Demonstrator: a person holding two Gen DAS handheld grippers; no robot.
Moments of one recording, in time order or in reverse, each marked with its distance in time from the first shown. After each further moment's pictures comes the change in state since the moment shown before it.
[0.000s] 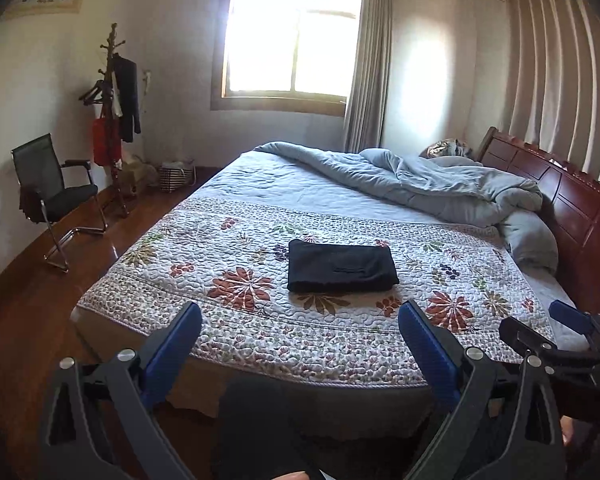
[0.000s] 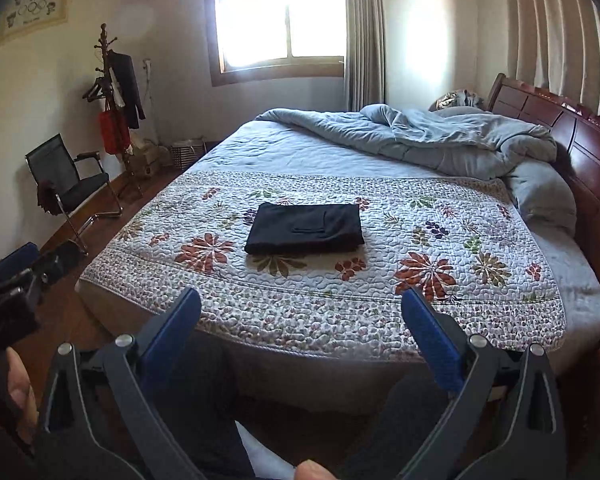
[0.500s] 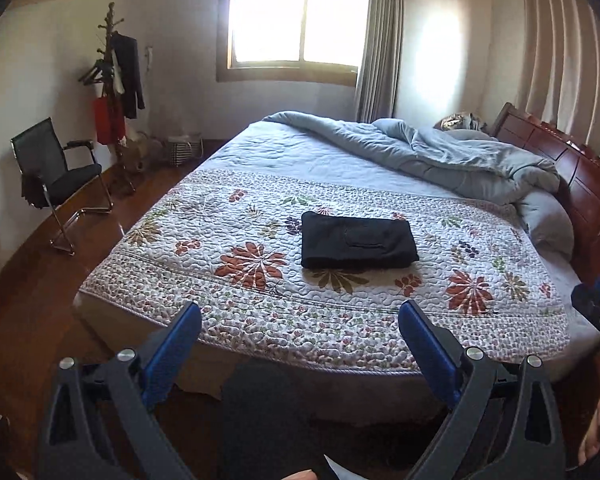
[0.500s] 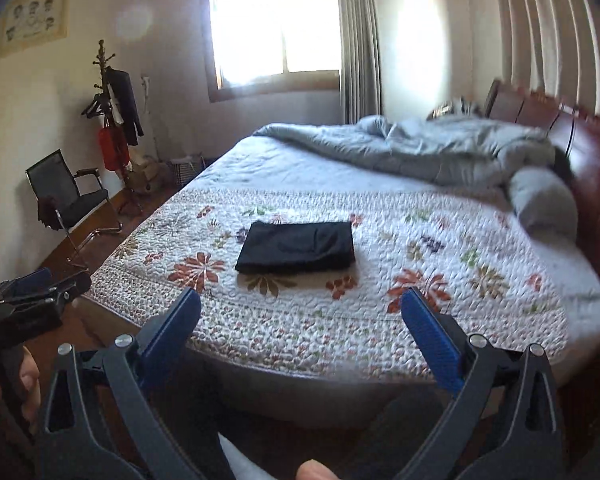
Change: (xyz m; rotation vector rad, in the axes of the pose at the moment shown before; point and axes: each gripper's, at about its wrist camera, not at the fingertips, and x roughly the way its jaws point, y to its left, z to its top) left arm 0.037 0.010 0.004 0.007 0.104 0.034; right arm -0.004 -0.026 0.010 0.005 -0.085 -0.001
